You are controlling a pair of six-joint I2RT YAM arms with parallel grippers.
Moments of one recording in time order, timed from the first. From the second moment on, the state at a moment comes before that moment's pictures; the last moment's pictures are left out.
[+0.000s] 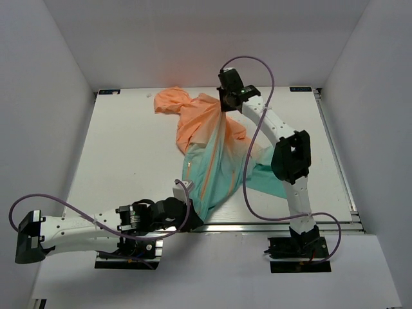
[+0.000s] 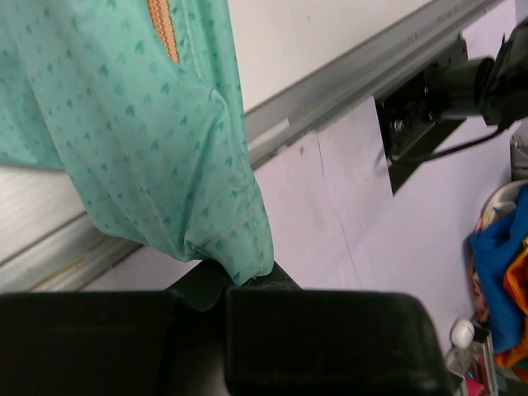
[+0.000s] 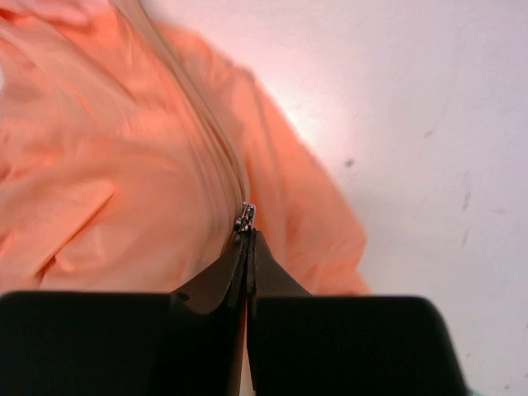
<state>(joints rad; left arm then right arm) -1.32 0.80 0.47 -0.30 -0.17 -0.96 0.54 2.22 2.15 -0.73 0.22 0.20</state>
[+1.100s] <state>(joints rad) -1.42 0.72 0.43 -0.48 -0.21 -1.16 0.38 2.41 2.27 -0.26 0.31 -0.15</state>
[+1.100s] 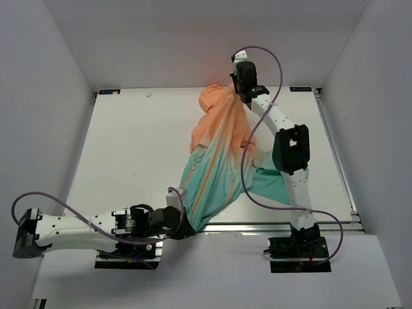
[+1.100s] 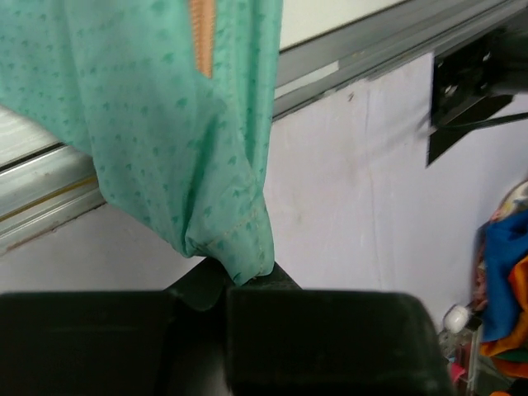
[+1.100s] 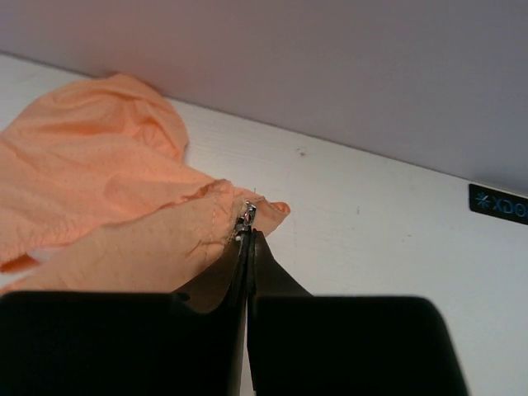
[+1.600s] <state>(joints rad) -1.44 1.00 0.84 -0.74 -0.37 -1.06 0.42 2.21 1.97 -0.27 0.05 -0.07</state>
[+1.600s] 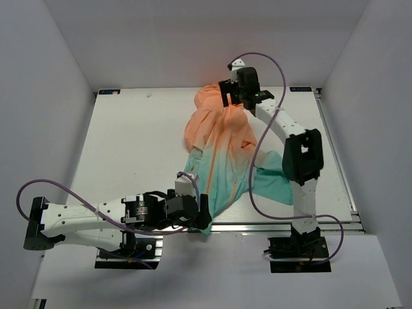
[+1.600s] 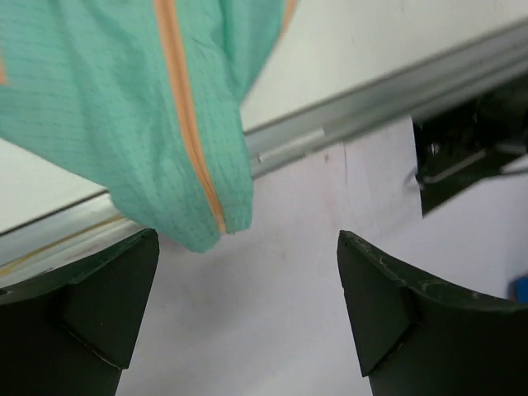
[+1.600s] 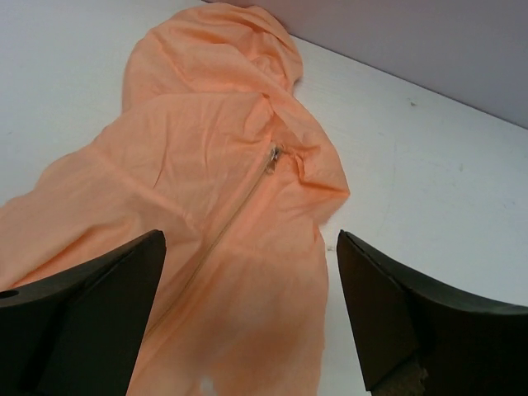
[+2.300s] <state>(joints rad) -0.46 1.17 1.06 -0.65 -0.42 -0.79 0.36 0.93 0.84 -0.44 0.13 0.37</state>
